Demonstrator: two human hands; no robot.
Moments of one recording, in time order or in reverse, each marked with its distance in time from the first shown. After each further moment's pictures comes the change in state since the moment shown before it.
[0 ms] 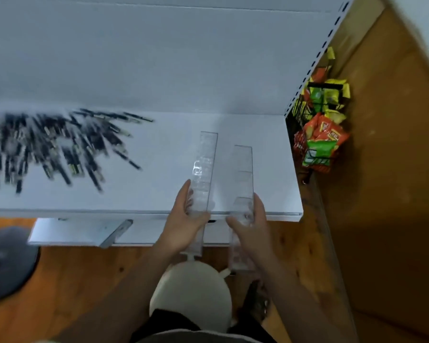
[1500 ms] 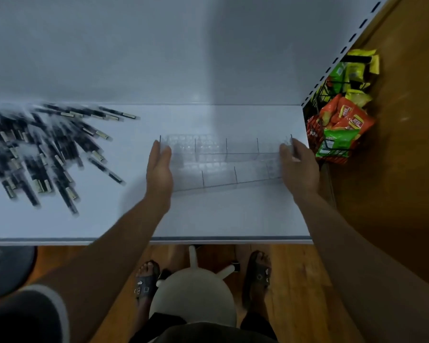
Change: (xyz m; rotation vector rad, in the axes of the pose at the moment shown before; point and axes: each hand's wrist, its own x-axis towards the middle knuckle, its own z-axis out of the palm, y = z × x) left_hand 0.175 0.023 -0.021 -0.284 0.340 -0.066; right_hand 0.222 -0.024 -0.061 -0.252 0.395 -0.135
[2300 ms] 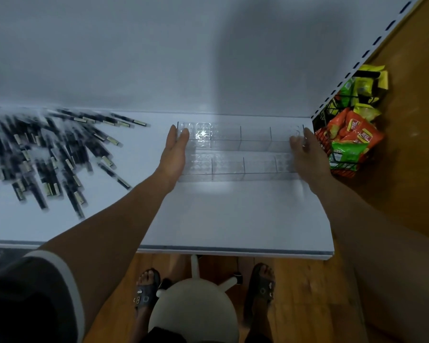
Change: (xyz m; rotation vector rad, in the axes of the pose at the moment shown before) left_hand 0.055 0.021 0.014 0.203 -0.183 0.021; right_hand 0.049 -0.019 0.001 -0.102 -0.166 0.010
